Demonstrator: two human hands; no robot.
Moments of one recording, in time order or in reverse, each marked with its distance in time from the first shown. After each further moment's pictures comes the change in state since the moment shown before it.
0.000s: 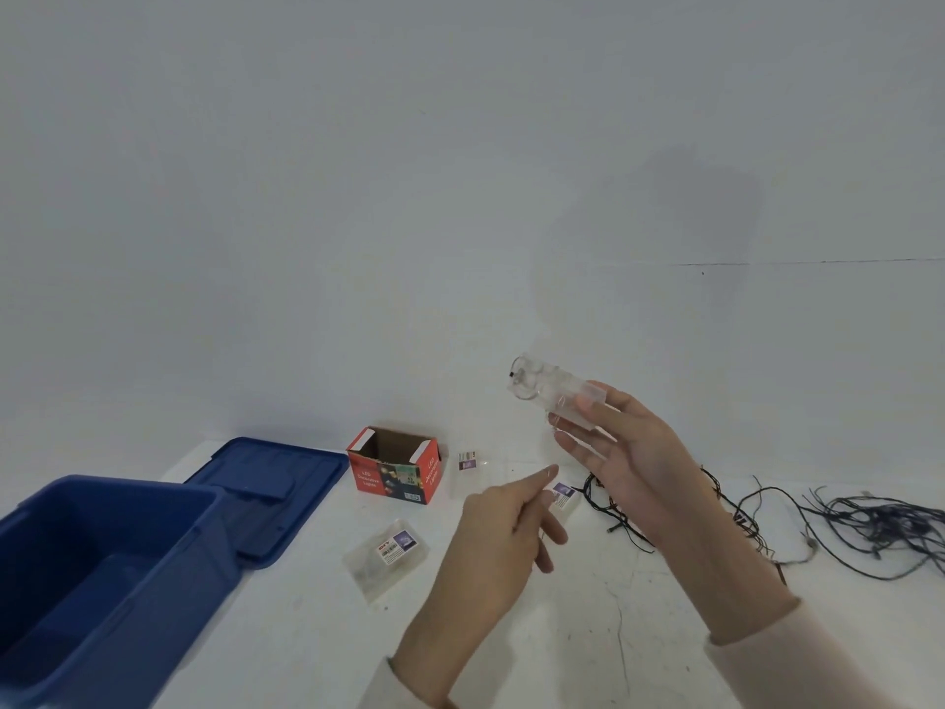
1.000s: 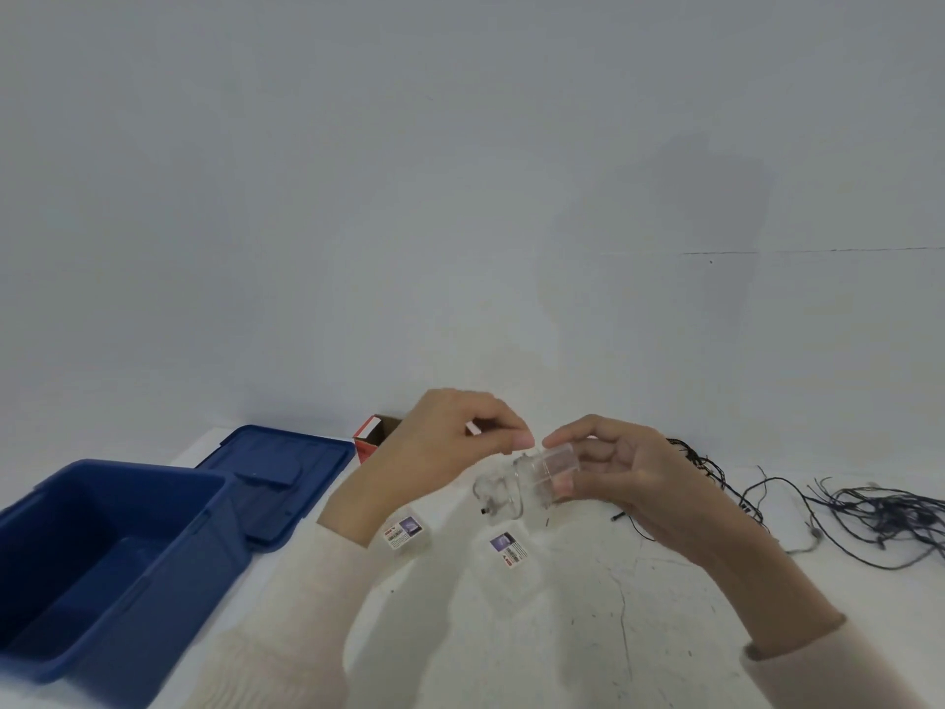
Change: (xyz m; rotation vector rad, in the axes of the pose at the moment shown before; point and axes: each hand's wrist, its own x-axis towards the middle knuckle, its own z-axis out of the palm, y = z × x) left_hand 0.030 0.021 -0.073 0.146 -0.120 0.252; right_hand -0.027 -0.002 -0.008 -0.514 -0.373 0.023
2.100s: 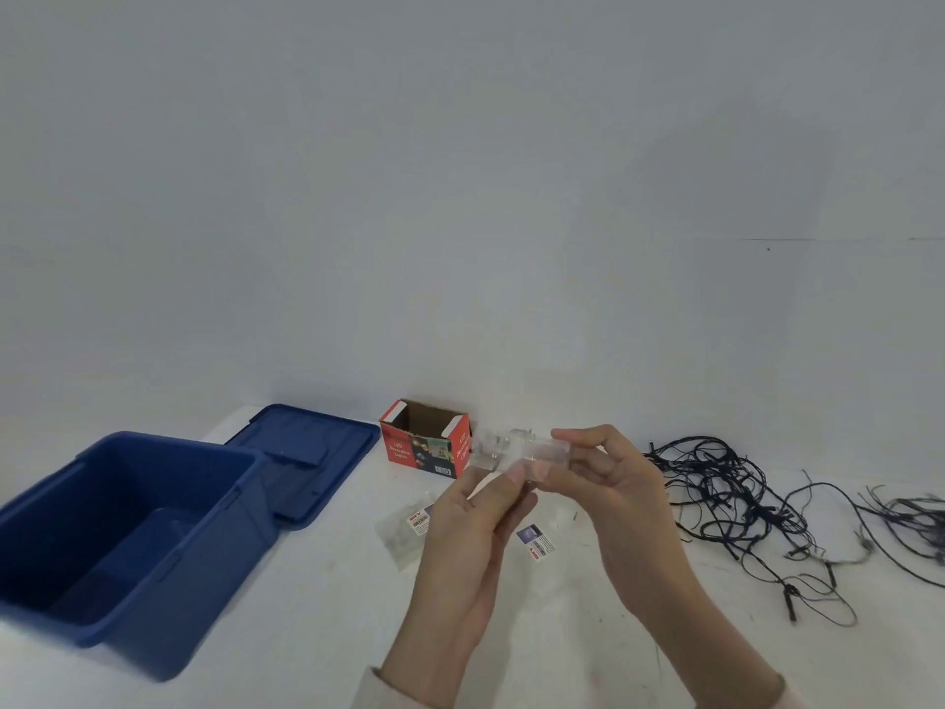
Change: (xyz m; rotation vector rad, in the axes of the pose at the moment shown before) left_hand -0.047 -0.026 0.069 -1.220 0.507 -0.408; right_hand 0.015 0.041 0.055 0.169 0.378 -0.102
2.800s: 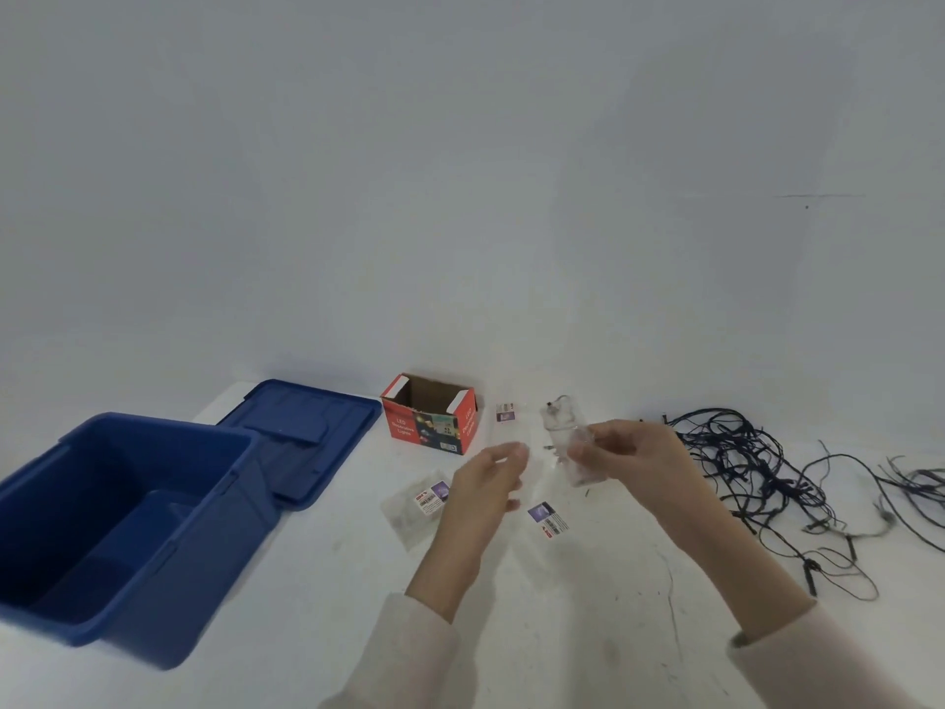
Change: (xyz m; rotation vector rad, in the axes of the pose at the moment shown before) left_hand 0.058 -0.030 -0.038 0.642 0.048 -0.098; right_hand 0.048 0.026 -0.034 -0.510 -0.035 0.134
